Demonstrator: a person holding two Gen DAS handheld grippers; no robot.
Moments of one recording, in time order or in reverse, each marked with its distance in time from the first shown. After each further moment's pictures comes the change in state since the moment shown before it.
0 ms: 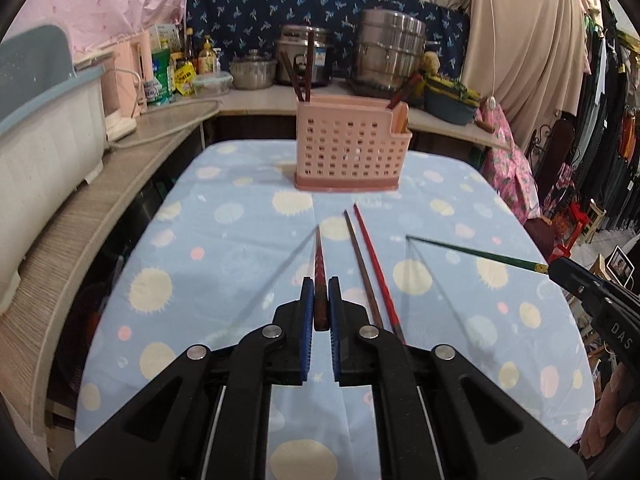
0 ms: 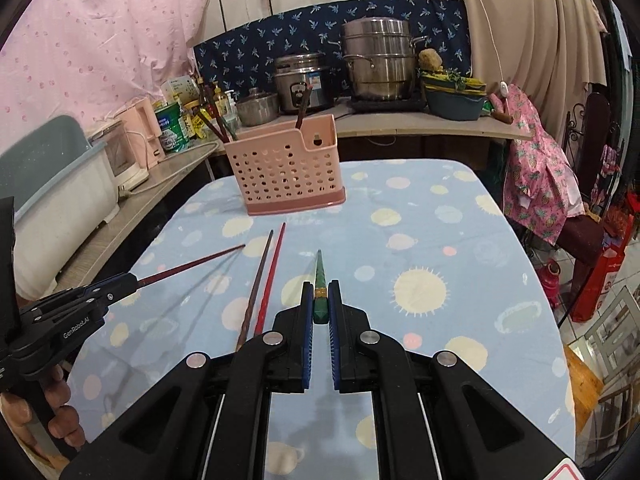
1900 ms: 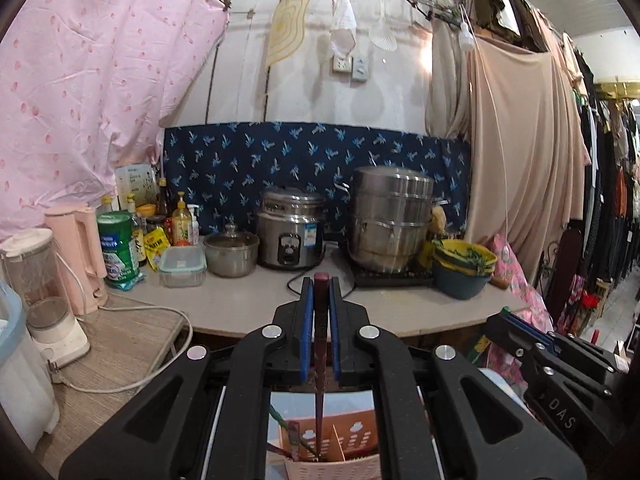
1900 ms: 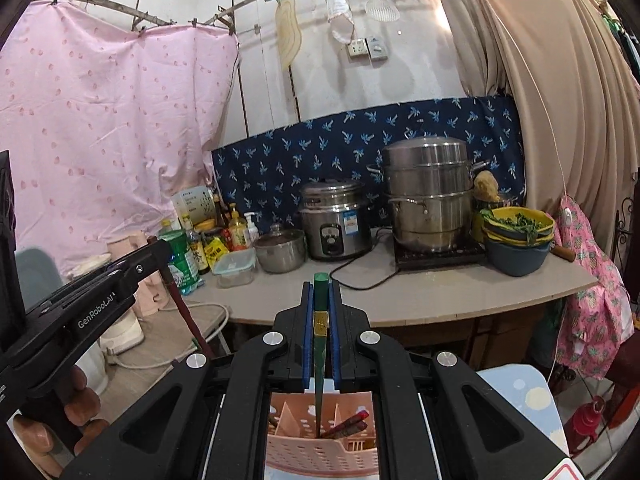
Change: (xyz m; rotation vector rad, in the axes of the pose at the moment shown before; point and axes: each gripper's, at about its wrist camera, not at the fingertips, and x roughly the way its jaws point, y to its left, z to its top) left arm 0.088 -0.007 0.266 0.044 -0.474 -0.041; right arm 0.129 0.040 0.258 -0.033 -0.348 0.105
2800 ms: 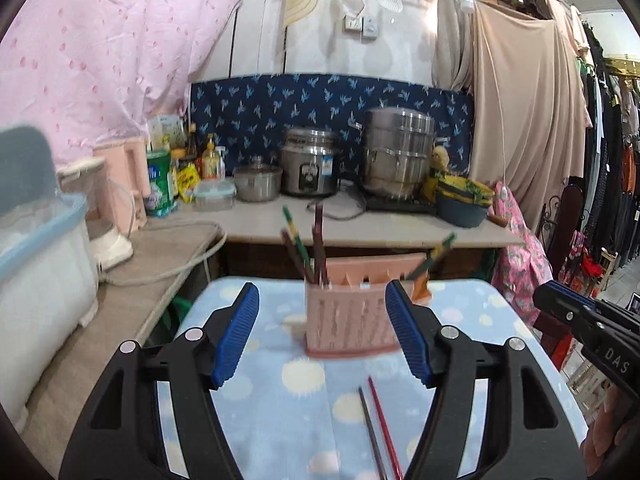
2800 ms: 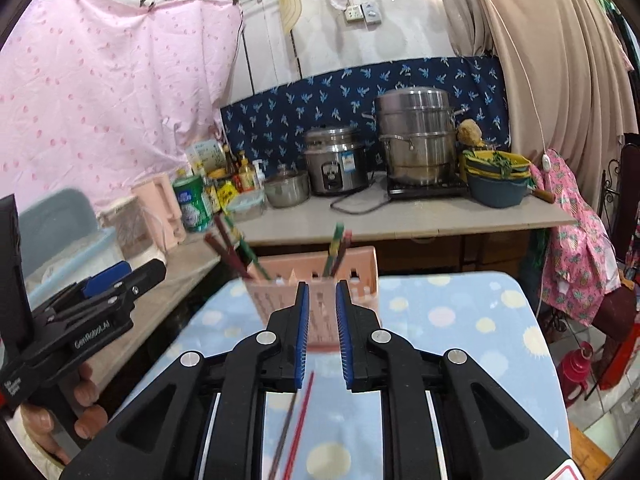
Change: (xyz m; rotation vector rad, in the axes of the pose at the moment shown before) left arm -0.123 0.003 -0.098 -0.018 0.177 0.080; right arm -0.123 -0.008 -0.094 0.005 0.149 0.011
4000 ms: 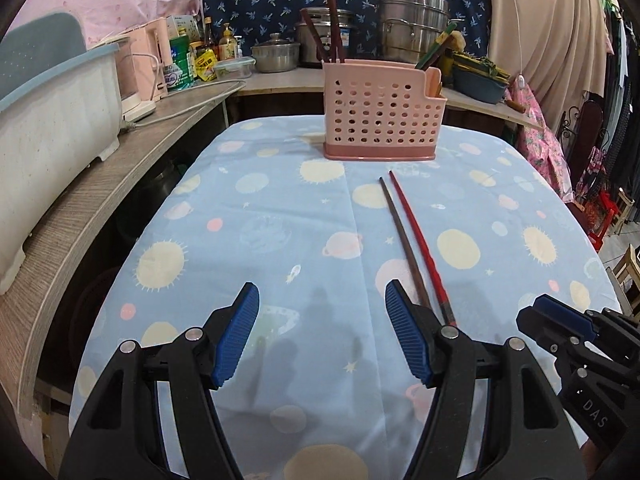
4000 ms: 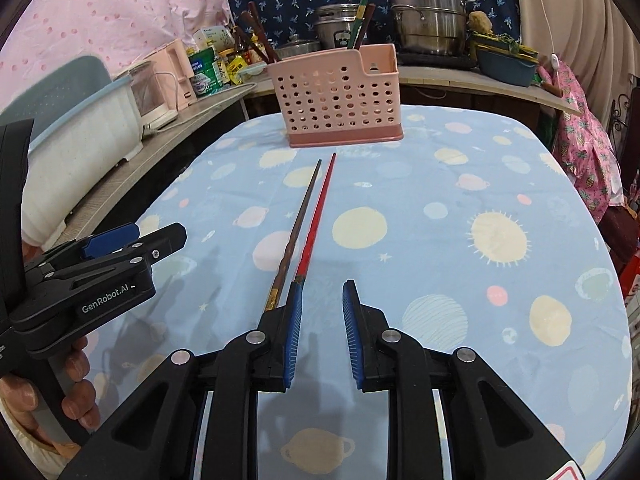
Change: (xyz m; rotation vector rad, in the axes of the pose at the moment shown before) left arm -0.032 -0.001 -0.158 0.018 0.352 0.082; right arm -0.022 0.027 -0.177 -0.014 0.365 0.013
